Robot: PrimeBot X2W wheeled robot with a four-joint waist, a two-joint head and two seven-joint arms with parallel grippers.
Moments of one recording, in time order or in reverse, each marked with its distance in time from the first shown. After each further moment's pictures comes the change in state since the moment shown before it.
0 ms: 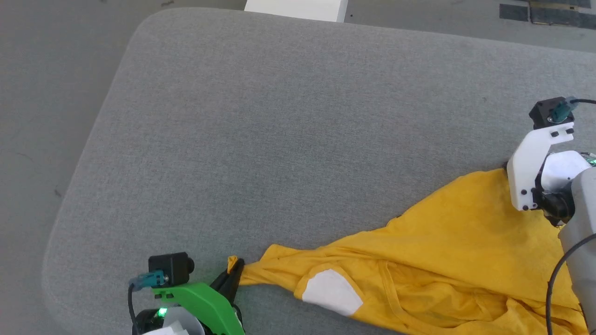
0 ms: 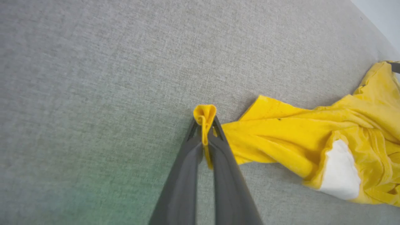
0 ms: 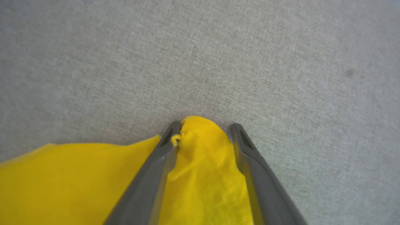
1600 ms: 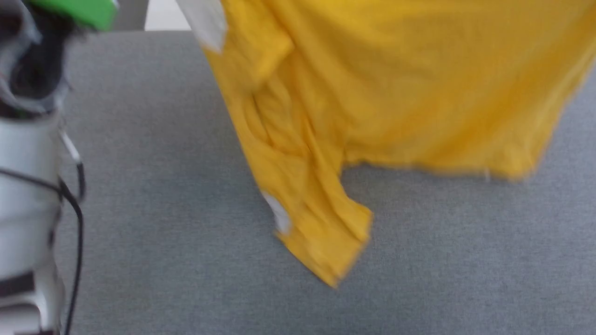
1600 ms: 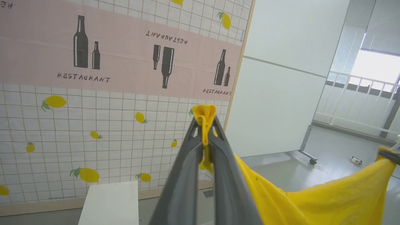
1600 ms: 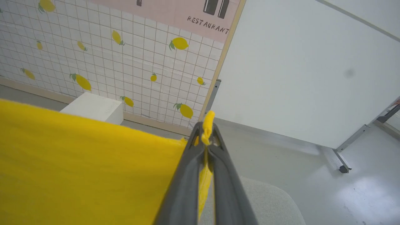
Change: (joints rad) left arm -0.972 0.146 0.186 -0.054 -0.055 -0.098 0.088; right arm -0.213 -0.130 -0.098 -0.726 0.151 0.000 0.059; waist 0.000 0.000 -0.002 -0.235
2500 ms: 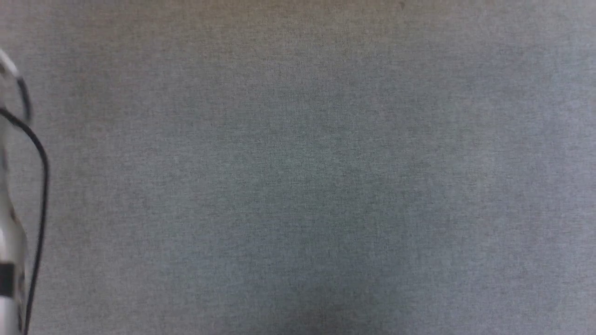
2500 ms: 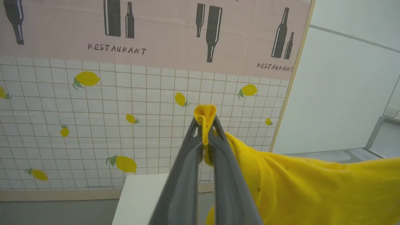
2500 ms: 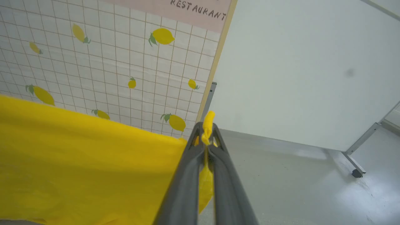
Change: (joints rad) left arm -0.337 0.034 -0.034 0.429 0.186 -0.053 -0.291; right arm -0.414 0.188 -0.052 0.510 -0.266 0.000 -0.465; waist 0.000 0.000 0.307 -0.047
